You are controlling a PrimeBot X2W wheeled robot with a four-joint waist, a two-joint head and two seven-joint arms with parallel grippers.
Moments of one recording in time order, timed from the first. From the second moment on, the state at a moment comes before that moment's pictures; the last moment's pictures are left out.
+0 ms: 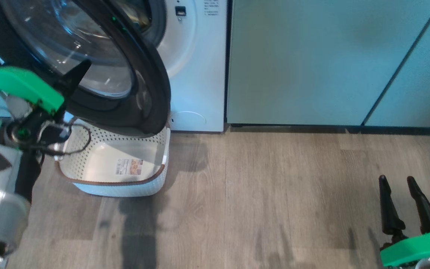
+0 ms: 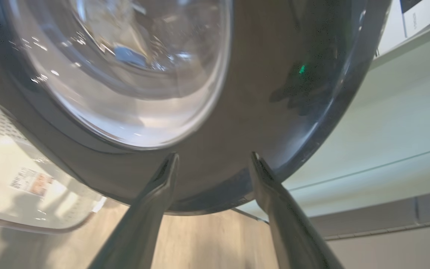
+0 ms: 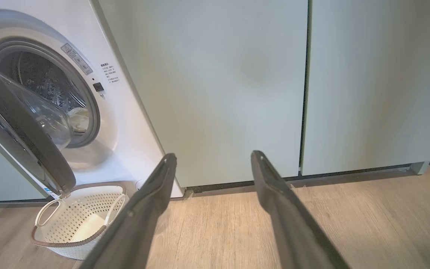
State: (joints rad) left arm -0.77 0.40 -0.16 0.70 -1.31 -0.12 0.36; right arm 0.00 -0.17 0.12 0.17 0.40 0.13 -0.26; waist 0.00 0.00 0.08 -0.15
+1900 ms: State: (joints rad) left arm -0.06 0.18 0.07 0.26 -0.22 -0.13 -0.25; right arm 0.06 -0.15 0.07 0.15 0.40 0.13 -0.26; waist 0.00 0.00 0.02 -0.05
